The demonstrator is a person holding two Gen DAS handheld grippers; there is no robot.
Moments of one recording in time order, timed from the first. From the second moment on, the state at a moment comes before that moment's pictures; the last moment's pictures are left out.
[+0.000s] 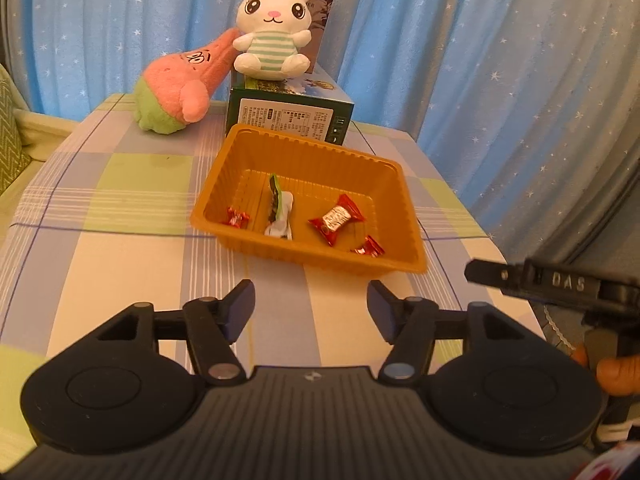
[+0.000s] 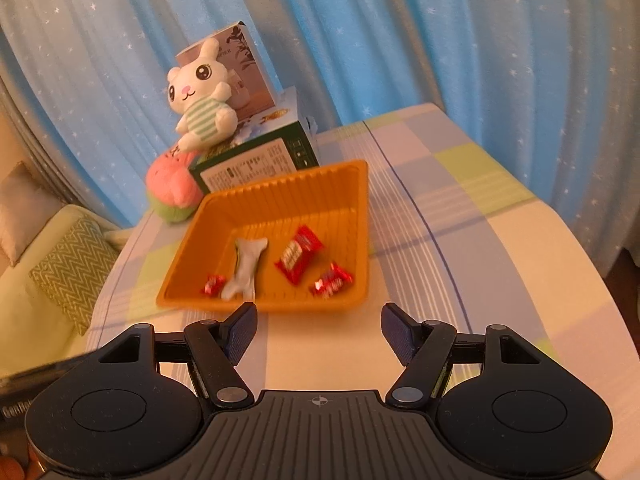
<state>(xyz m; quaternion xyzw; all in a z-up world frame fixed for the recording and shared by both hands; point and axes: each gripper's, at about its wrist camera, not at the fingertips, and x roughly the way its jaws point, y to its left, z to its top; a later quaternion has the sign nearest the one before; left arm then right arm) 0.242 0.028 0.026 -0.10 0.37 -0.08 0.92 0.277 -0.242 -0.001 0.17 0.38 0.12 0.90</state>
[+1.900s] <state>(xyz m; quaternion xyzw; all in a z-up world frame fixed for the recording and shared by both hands) 0.092 0.015 -0.035 -0.10 0.41 -0.06 0.90 0.103 -0.255 -0.054 0.12 0.41 0.09 0.90</state>
